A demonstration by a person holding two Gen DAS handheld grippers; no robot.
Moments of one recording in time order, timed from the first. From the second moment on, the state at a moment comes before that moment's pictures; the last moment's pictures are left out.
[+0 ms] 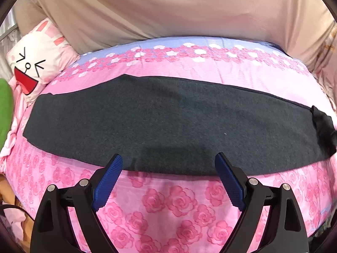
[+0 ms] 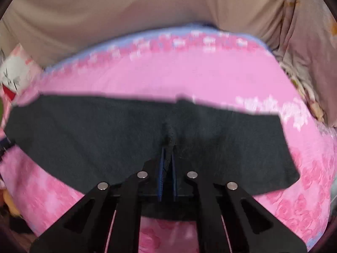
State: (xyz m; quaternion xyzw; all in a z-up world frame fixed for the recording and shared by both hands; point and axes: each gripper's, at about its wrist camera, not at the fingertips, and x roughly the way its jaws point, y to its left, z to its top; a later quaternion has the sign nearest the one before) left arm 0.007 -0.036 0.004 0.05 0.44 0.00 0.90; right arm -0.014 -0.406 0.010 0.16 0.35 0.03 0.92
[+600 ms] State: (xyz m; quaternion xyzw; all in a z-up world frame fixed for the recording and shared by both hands) left arm 0.010 -0.051 -0.002 0.06 0.45 0.00 0.89; right arm -0.067 -0.513 -0.042 0.22 0.35 -0.18 0.89
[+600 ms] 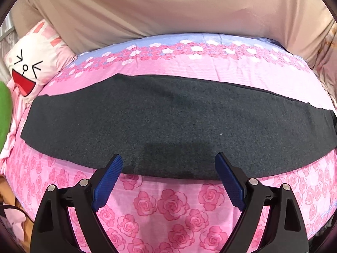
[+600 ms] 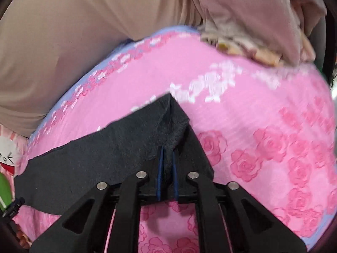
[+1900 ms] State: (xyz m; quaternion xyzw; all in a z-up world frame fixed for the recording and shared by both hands) left arm 0.025 0.001 -0.004 0.01 0.44 0.00 0.90; right arm 0.015 -0.362 0.000 0.06 0.36 -0.07 0.93
